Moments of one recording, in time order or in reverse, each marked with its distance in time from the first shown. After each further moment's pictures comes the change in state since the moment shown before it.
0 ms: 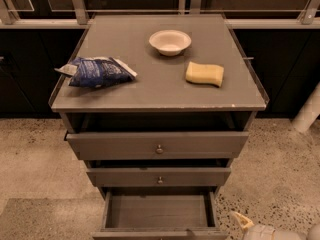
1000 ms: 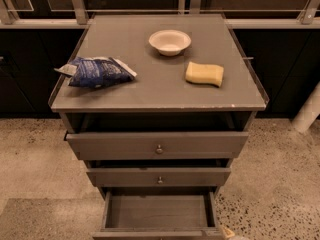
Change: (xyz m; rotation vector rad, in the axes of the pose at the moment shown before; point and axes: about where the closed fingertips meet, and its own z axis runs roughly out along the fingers) arm 0.117 -0.082 0.126 0.008 -0.133 0.238
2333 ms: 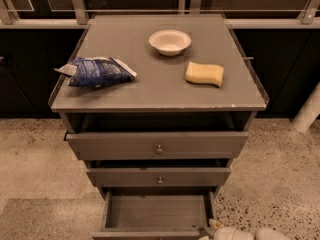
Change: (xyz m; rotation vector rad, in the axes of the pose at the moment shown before) arm 0.014 -0.043 0.064 -0.031 0.028 0.051
